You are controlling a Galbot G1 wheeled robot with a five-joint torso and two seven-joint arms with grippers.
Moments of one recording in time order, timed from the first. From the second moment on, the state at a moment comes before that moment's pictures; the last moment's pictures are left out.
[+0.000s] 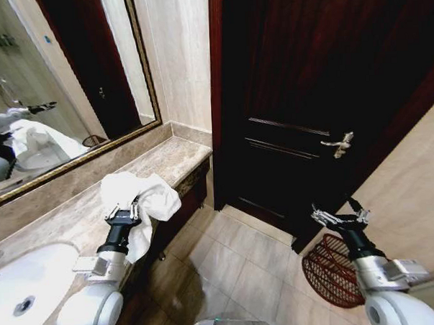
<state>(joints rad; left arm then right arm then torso) 1.73 -1.30 -0.77 -2.43 -0.23 0.01 -0.07 -1.73 1.43 0.96 2.39 0.32 -0.07 -0.19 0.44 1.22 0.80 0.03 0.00</state>
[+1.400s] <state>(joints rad) 1.73 -1.29 -0.77 -2.41 -0.22 0.00 -0.06 -1.75 1.45 0.95 2.42 0.31 -0.05 -0.16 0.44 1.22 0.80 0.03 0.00</state>
